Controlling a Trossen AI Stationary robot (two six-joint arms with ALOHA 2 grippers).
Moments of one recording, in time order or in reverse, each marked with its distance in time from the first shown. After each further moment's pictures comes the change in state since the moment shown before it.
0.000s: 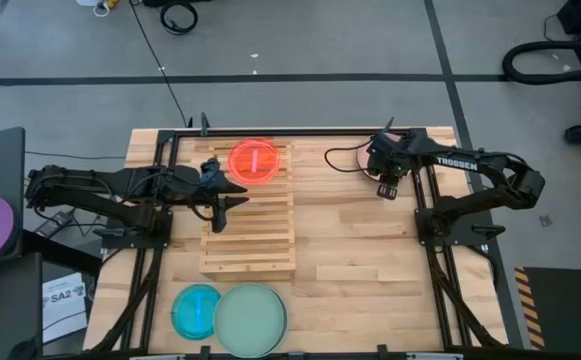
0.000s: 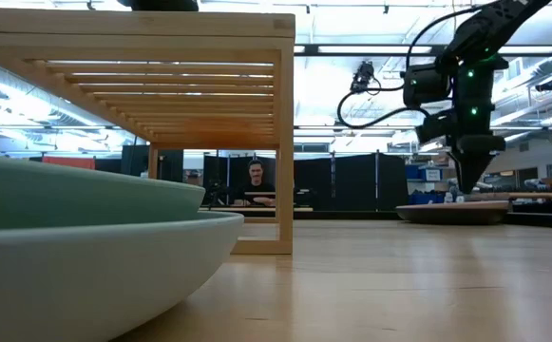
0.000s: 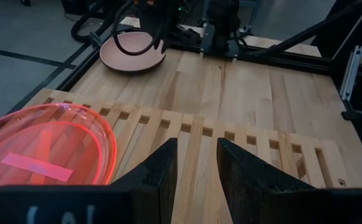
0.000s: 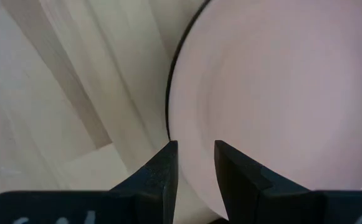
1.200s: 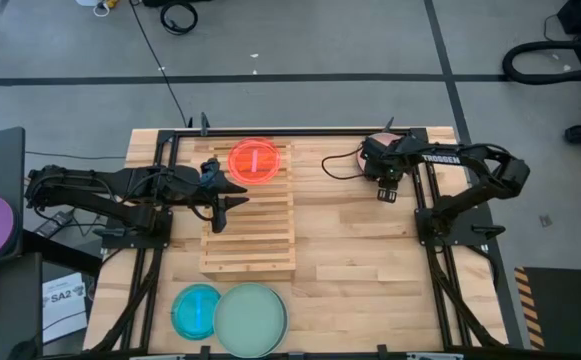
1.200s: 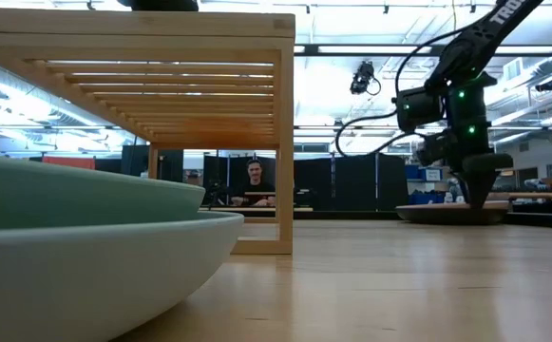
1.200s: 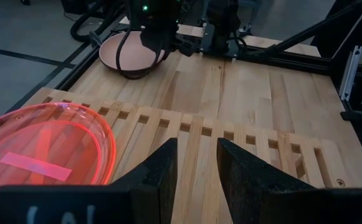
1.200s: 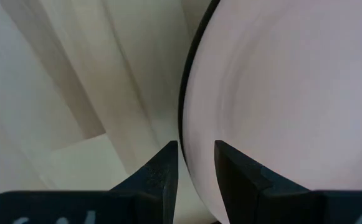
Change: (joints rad) left arm -0.002 0.000 0.000 -0.001 0.001 -0.004; right arm -0.004 0.153 -0.009 0.015 0.033 -0.052
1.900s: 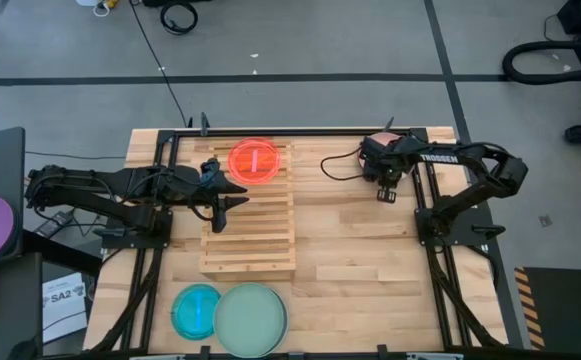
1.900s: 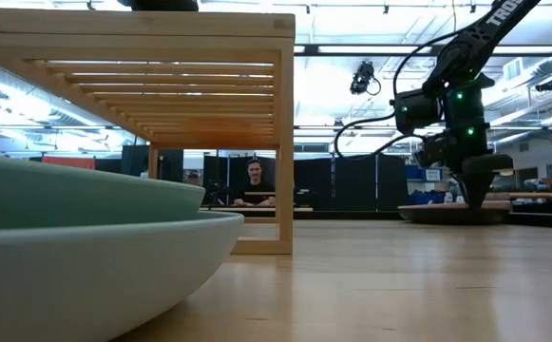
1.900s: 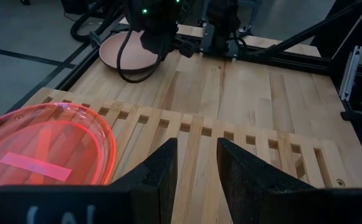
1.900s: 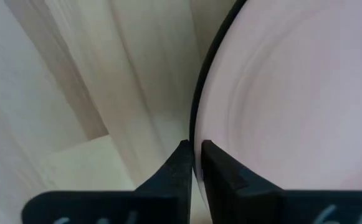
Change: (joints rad) left arm 0.000 0.000 0.000 0.000 0.000 0.000; right arm 0.000 0.017 0.011 -0.005 -0.021 -0.001
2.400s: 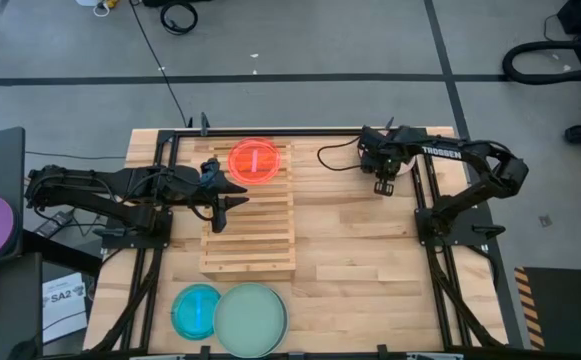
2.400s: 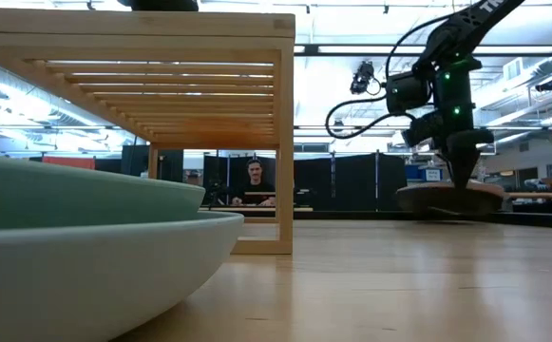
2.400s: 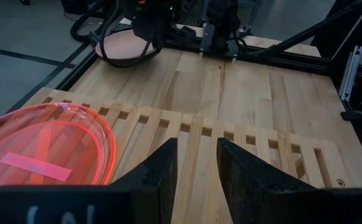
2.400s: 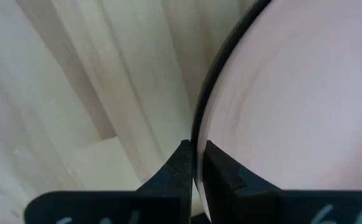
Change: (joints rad) left arm 0.000 0.000 0.000 0.000 0.000 0.000; right arm -0.001 -0.006 0.153 -0.144 -0.029 0.009
